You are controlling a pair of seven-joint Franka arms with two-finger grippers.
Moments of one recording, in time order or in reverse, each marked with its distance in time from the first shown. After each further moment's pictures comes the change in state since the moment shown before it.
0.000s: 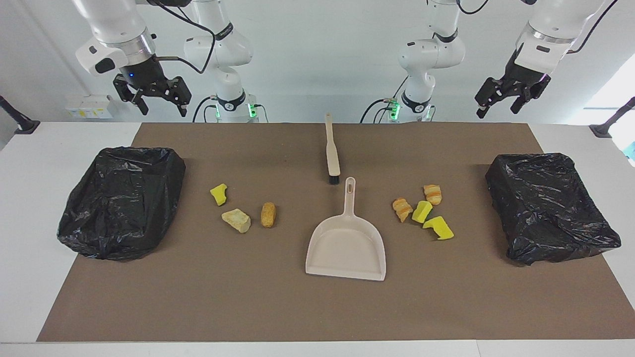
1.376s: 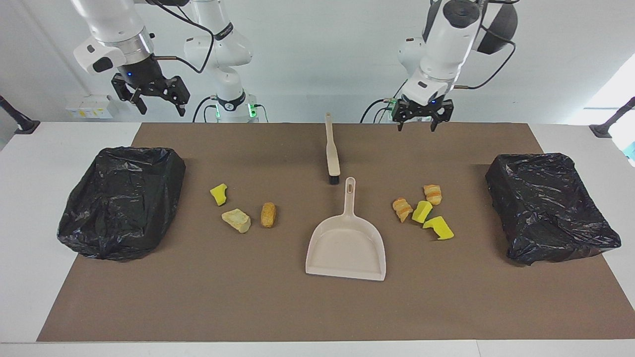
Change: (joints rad) left arm -0.400 -0.110 -0.040 -0.441 -0.006 0.268 -0.214; right arm 0.000 -0.004 -0.003 0.000 -0.001 0.000 0.000
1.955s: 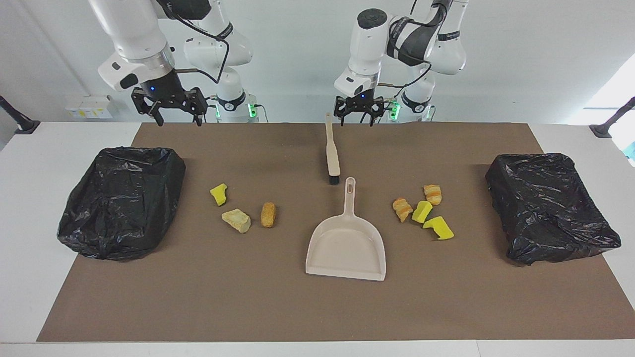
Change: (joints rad) left arm -0.336 0.000 -0.001 -0.247 -0.004 0.308 -0.324; right arm 0.031 0.069 0.062 -0.007 0.005 0.067 0.001
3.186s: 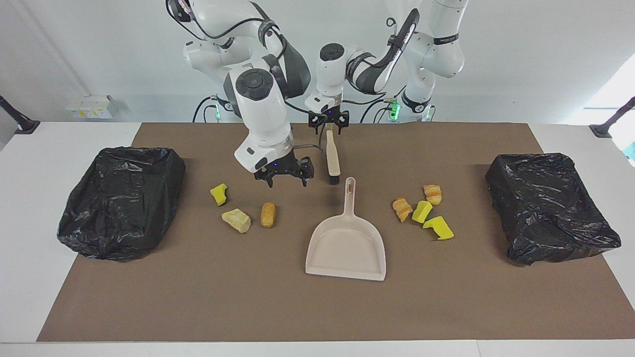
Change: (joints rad) left arm -0.216 0.170 0.000 -0.110 -0.037 0.247 -0.213; right arm 0.261 0.382 0.082 0.087 0.096 0.404 0.432
